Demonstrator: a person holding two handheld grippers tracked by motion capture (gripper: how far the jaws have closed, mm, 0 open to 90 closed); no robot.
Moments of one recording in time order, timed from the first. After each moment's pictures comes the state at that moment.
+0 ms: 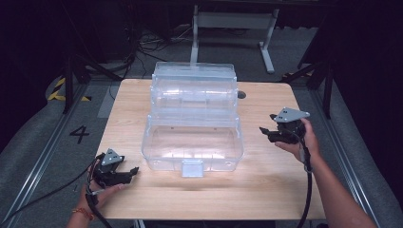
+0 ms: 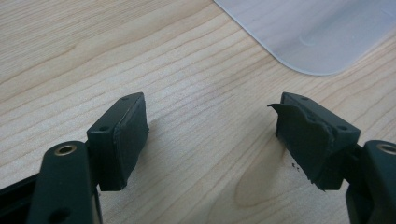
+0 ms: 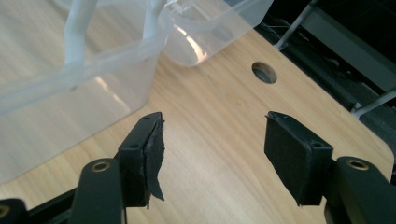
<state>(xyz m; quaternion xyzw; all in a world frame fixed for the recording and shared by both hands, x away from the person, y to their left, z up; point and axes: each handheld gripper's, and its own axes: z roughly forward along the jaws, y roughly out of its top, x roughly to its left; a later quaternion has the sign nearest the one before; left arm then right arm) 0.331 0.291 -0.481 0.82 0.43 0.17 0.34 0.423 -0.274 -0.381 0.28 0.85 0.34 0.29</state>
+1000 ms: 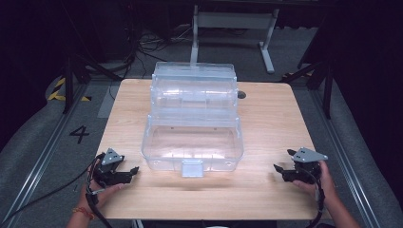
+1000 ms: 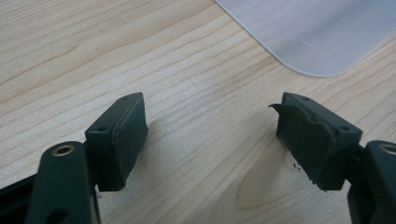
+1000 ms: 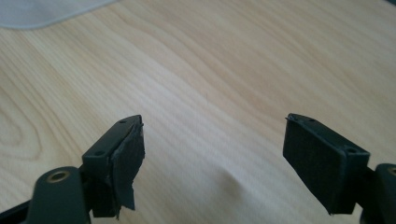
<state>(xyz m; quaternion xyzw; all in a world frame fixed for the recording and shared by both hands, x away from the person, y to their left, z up) 0.332 0.291 -0.481 0.82 0.43 0.17 0.33 0.344 -0.333 -0.466 0.34 0.84 0.34 0.26</state>
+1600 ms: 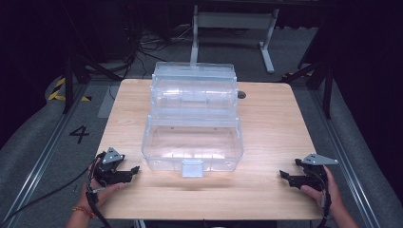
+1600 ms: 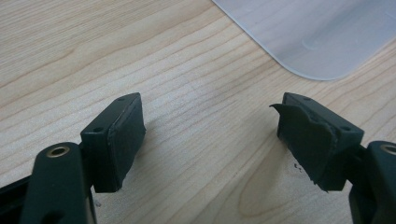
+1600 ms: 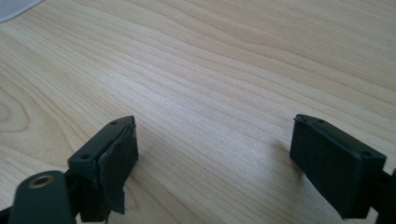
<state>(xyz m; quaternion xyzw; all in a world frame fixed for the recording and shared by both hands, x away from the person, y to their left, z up) 0.336 0.291 -0.481 0.82 0.43 0.17 0.34 0.334 -0.360 -0.487 0.44 0.80 0.35 0.19</state>
